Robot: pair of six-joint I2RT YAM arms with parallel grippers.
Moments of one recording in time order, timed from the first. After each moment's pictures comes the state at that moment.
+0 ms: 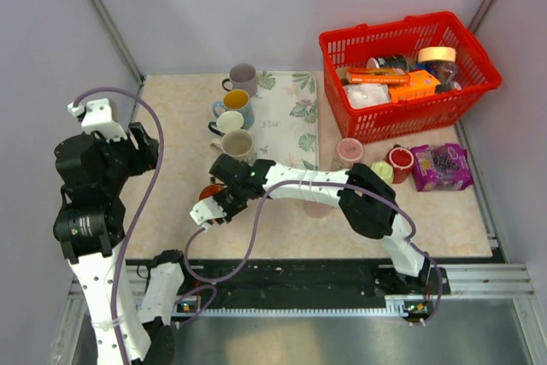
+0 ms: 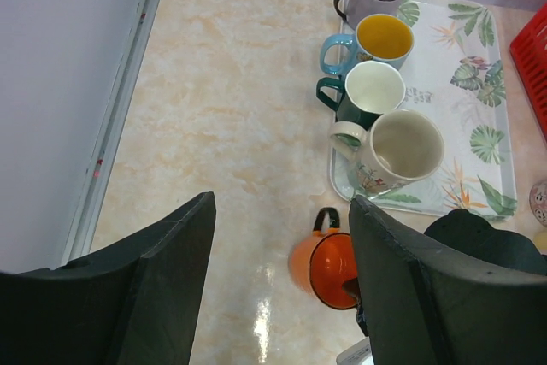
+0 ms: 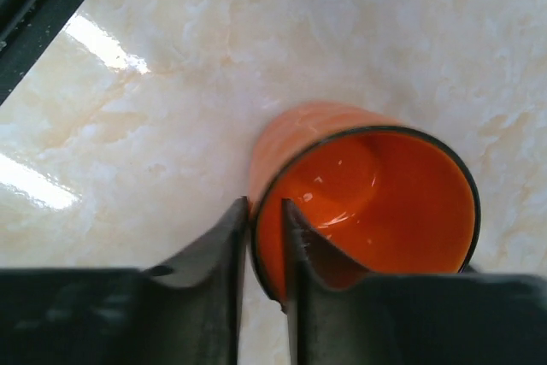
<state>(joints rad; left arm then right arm) 0.22 0.77 1.41 -0.97 0.15 -0.08 1.16 2.16 1.74 -0.56 -0.43 -1.12</state>
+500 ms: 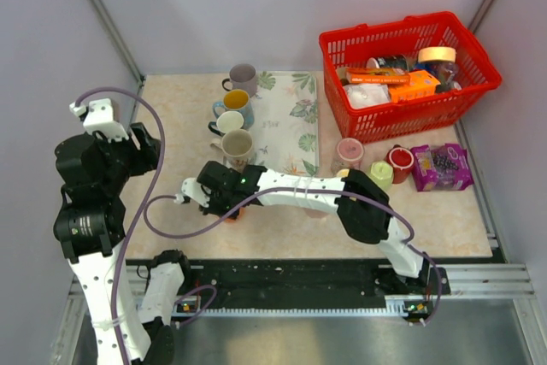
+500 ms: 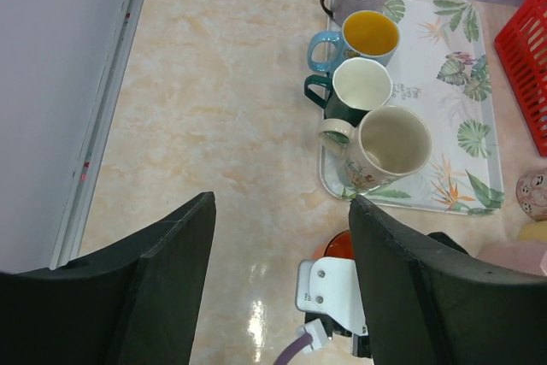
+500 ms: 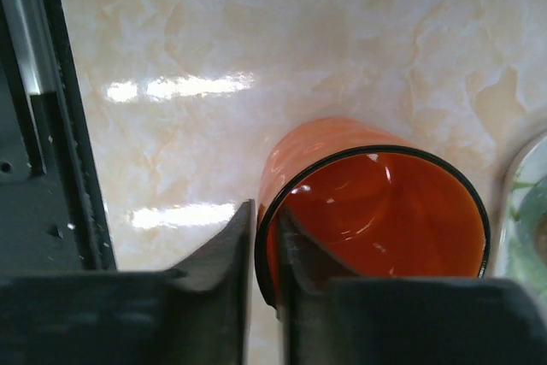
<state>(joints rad) 0.22 0.77 1.41 -0.97 0.18 -0.08 1.23 2.18 1.86 -0.64 -0.15 -0.32</state>
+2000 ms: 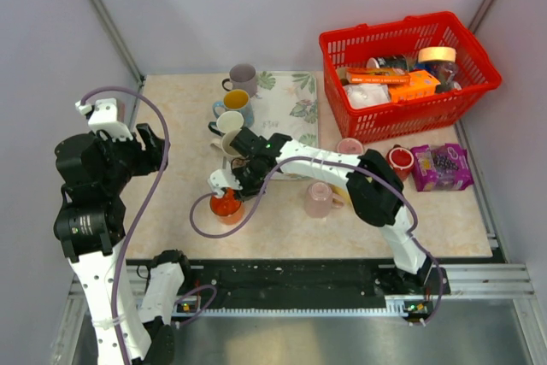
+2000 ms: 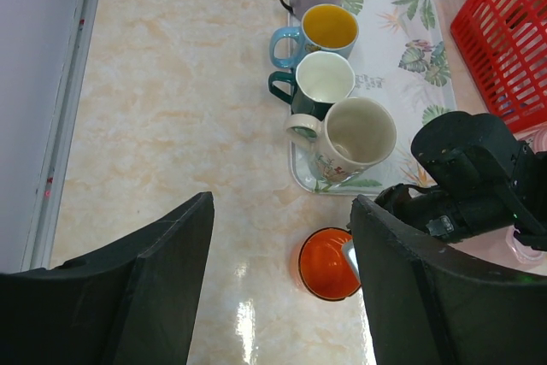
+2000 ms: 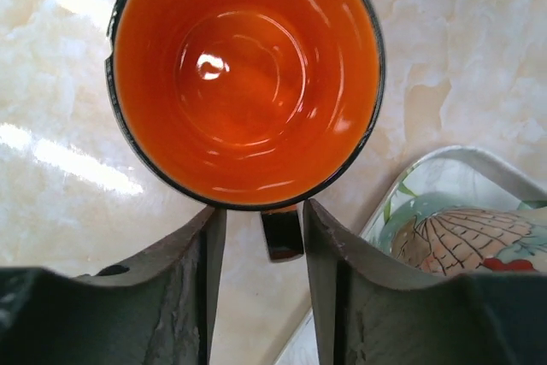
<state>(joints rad) 0.22 0.77 1.41 -0.97 0.30 -0.08 1.00 2.15 1.79 -0.77 -0.48 -1.06</state>
